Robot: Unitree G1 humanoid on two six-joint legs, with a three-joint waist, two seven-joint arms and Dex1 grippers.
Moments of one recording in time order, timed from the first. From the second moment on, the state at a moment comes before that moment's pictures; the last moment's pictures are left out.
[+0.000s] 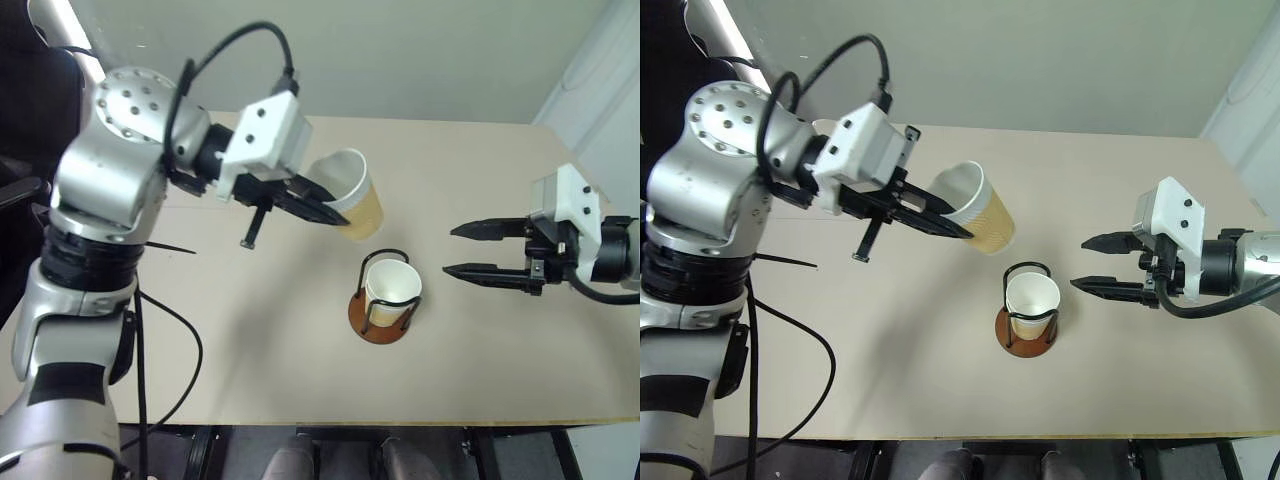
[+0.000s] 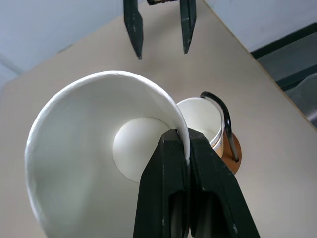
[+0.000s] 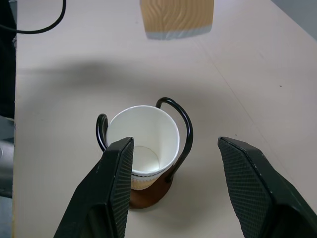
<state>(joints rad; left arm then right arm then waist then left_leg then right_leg) -1.16 0.78 -0.23 -0.05 -0.38 0.43 -1.56 -0.45 -1.14 -0.22 -0.56 0.80 0.84 0.96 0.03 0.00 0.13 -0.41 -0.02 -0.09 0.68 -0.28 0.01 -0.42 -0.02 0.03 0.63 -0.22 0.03</state>
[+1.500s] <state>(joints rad) -1.21 0.61 -0.53 0.06 -0.28 0.21 -1.57 -0.37 -1.15 -0.29 -0.59 0.80 0.84 0.92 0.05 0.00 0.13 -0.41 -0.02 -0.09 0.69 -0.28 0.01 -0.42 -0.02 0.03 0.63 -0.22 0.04</state>
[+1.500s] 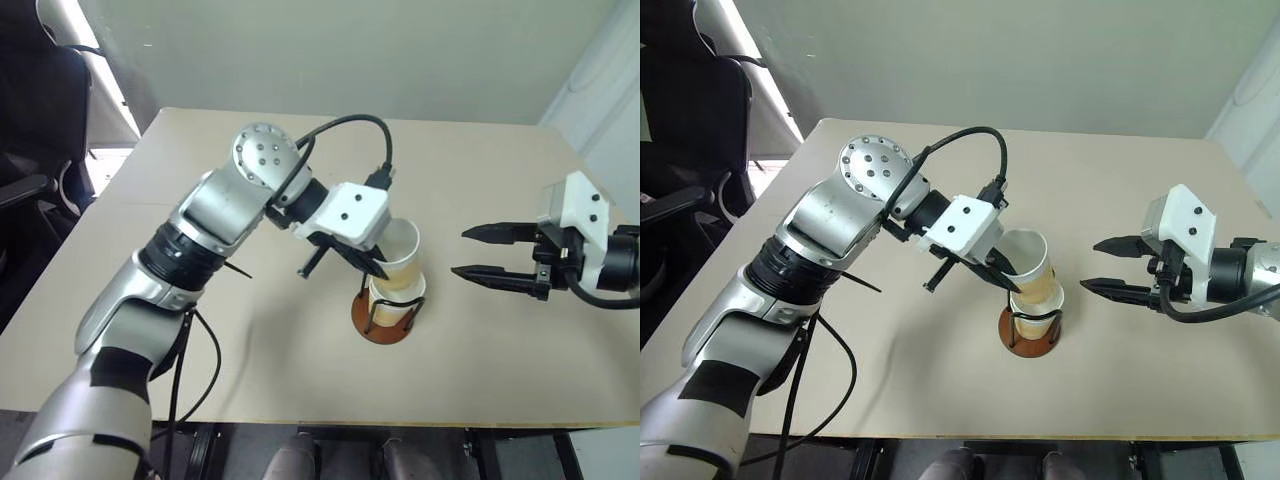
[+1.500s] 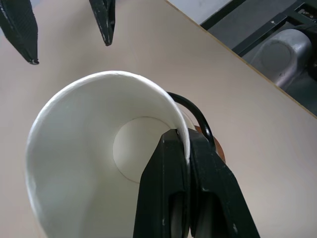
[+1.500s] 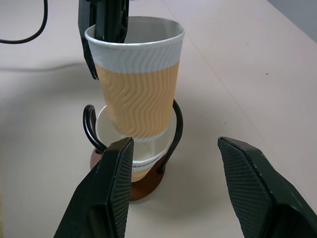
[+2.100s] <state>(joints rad) -1.20 0.60 -0.56 0.06 -0.27 0.21 -1.57 -0.37 -1.16 -0.29 -0.59 0.80 0.85 0.92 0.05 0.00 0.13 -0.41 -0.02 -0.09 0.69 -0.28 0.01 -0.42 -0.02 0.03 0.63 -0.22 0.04</state>
